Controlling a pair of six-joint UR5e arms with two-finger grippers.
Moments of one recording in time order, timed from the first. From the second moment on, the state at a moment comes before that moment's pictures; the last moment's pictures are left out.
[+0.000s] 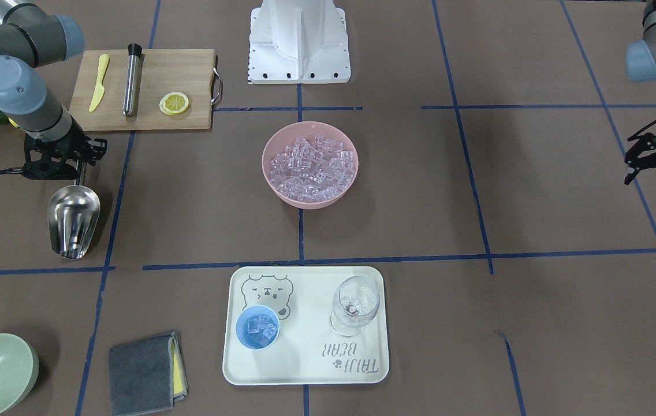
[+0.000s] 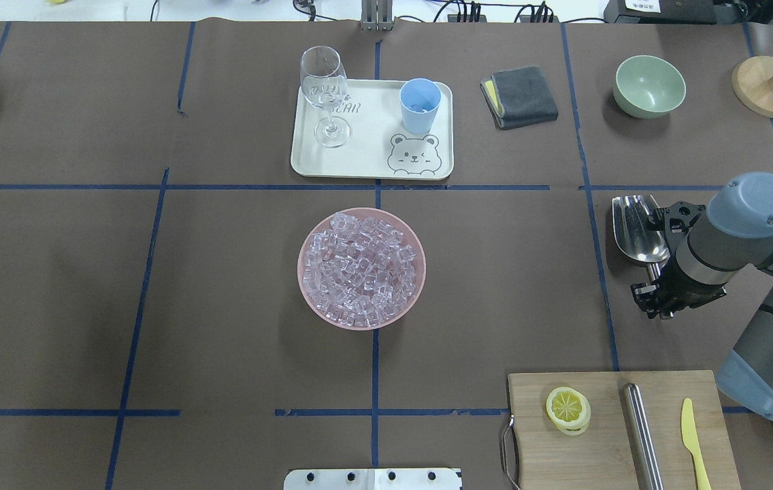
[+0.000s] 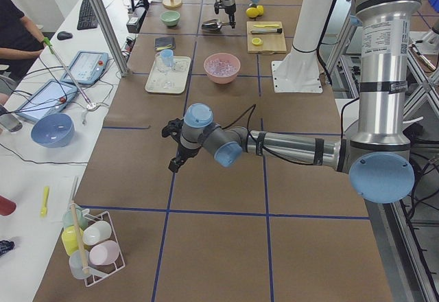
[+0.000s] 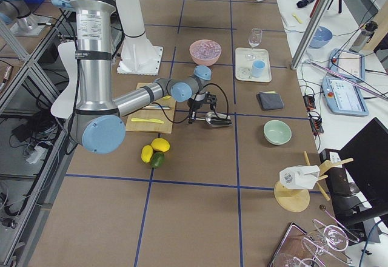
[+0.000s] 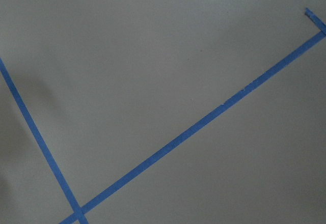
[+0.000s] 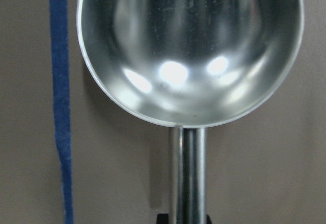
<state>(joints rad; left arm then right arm) -1.23 -1.52 -1.68 -2.17 -2.17 -0.04 0.71 -1.57 1.88 -1.48 2.10 0.90</state>
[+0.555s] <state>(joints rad) -1.33 -1.51 -1.68 -2.13 -2.25 -0.04 0.74 -1.57 1.94 -1.48 2.10 0.90</state>
